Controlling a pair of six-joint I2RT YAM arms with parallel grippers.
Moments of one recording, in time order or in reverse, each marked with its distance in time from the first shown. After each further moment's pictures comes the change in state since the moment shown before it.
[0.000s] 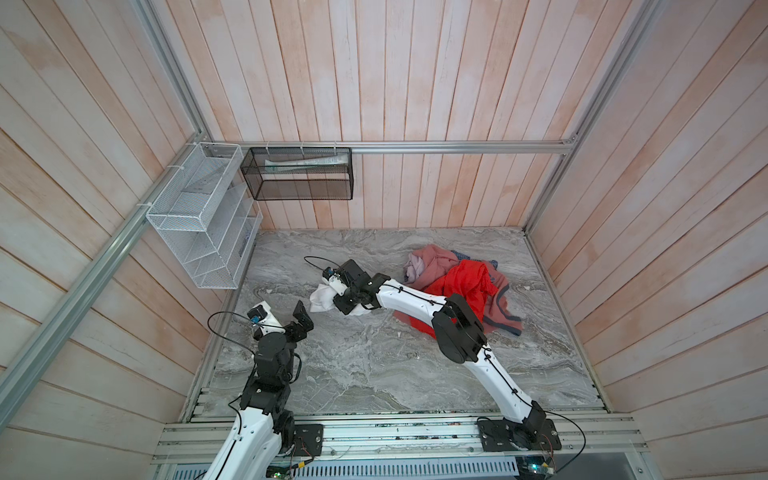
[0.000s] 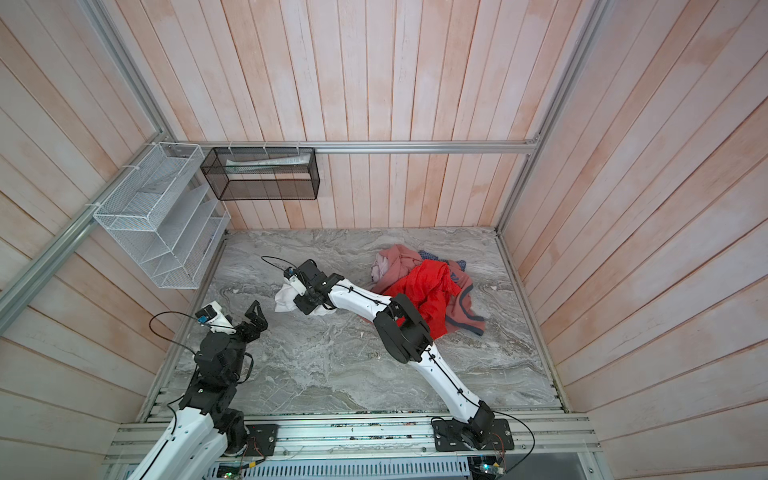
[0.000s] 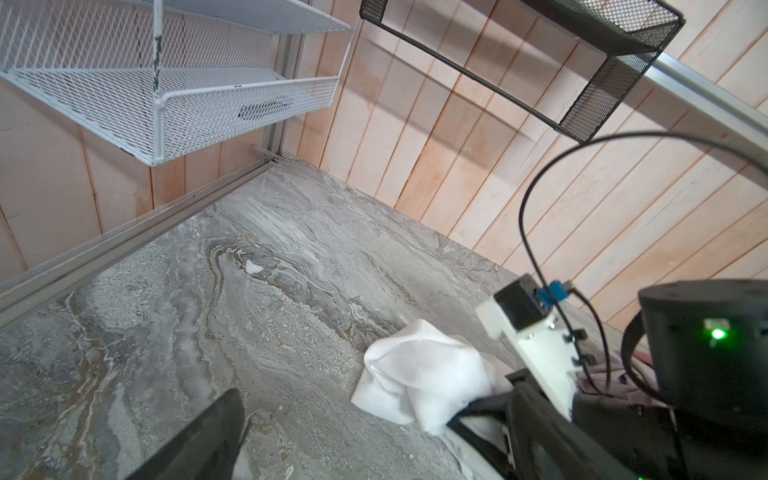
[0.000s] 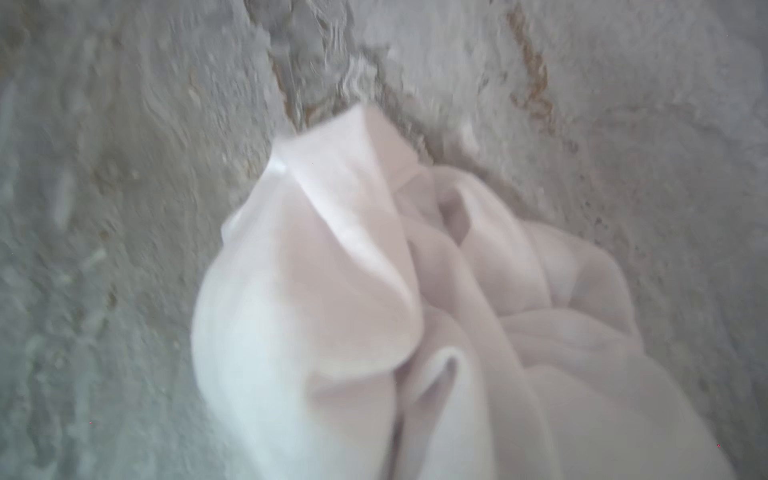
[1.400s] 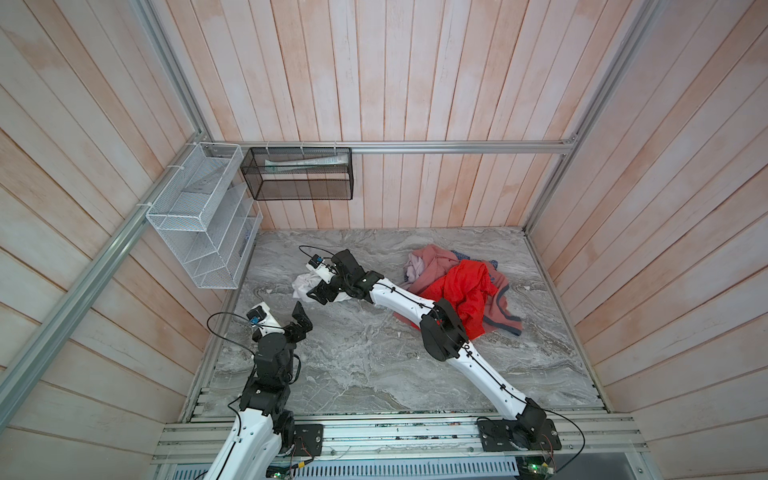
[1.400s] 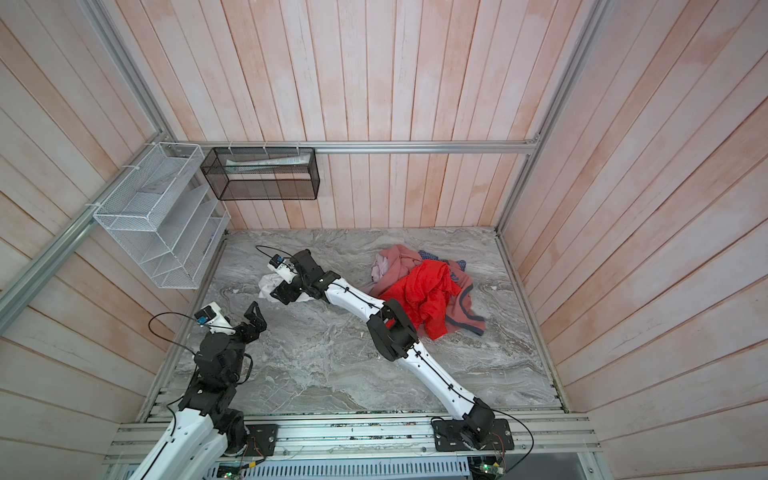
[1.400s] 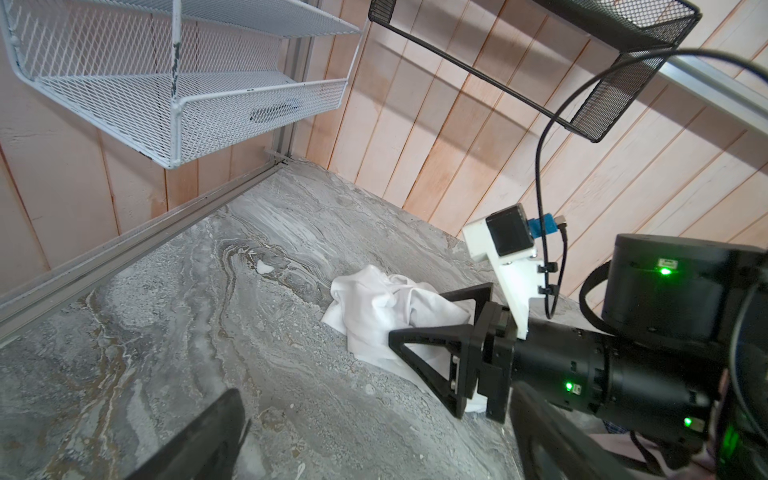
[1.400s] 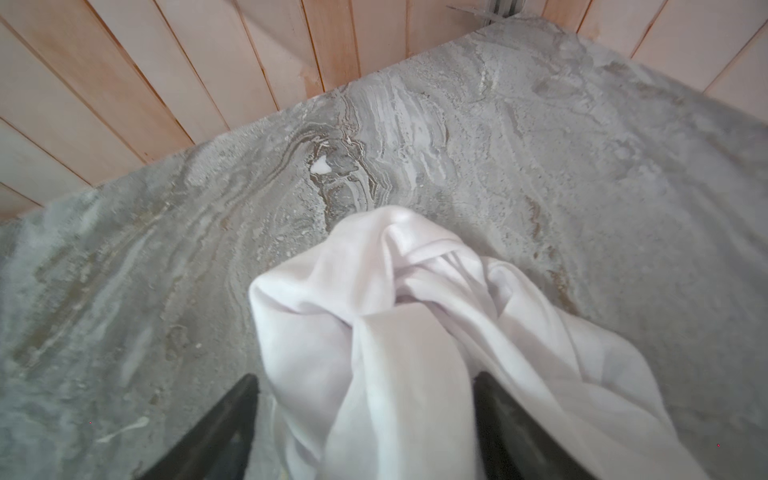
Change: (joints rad) left arm 0.000 -0.009 0.000 -0.022 -0.022 0.011; right arm -0.030 0.301 0.450 0.221 -0.236 -0.064
